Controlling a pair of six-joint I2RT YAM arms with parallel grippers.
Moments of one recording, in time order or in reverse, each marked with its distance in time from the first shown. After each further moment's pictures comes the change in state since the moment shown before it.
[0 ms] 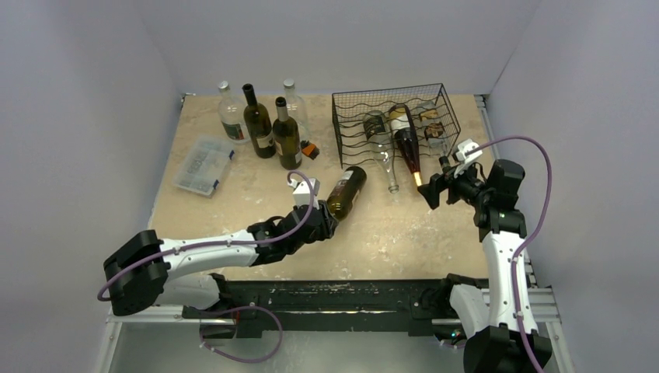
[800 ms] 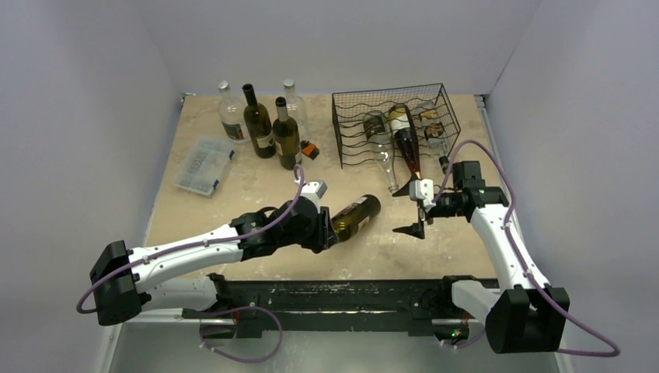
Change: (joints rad) left arm 0.000 -0.136 0.161 -0.420 0.329 -0.010; right arm 0.222 0.209 0.058 -0.515 -0.436 -1.009
